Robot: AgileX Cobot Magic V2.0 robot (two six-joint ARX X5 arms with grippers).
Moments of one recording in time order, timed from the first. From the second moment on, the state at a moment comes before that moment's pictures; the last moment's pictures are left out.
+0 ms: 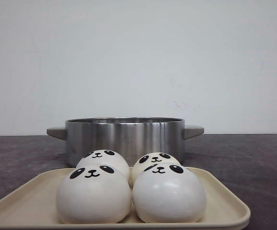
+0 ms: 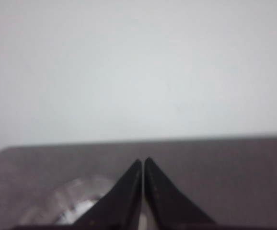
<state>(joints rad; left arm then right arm) 0.12 0.47 0.77 -0.25 0.50 -0.40 0.06 0.41 0.88 -0.38 -0.28 0.25</state>
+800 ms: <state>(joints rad) -0.16 0.47 0.81 -0.49 0.44 -0.26 0.67 0.98 1.04 -0.73 -0.02 0.38</state>
